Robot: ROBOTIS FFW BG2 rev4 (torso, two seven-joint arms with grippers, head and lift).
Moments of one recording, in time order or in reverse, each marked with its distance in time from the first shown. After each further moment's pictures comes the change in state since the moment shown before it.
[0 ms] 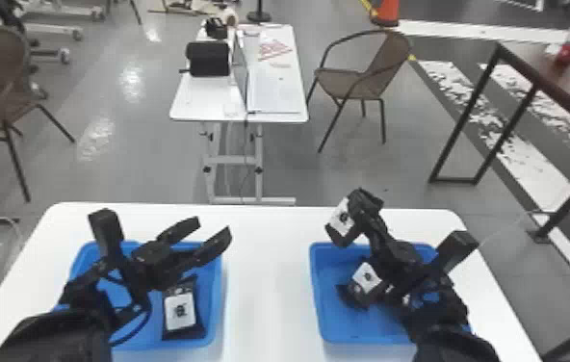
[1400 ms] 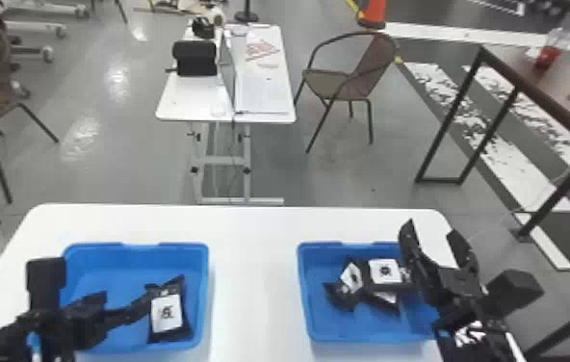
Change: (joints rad) left arm 0.134 0.004 0.175 -0.190 -0.300 0.413 0.229; right arm 0.232 0.050 -0.200 -0.257 0.227 -0.128 -0.275
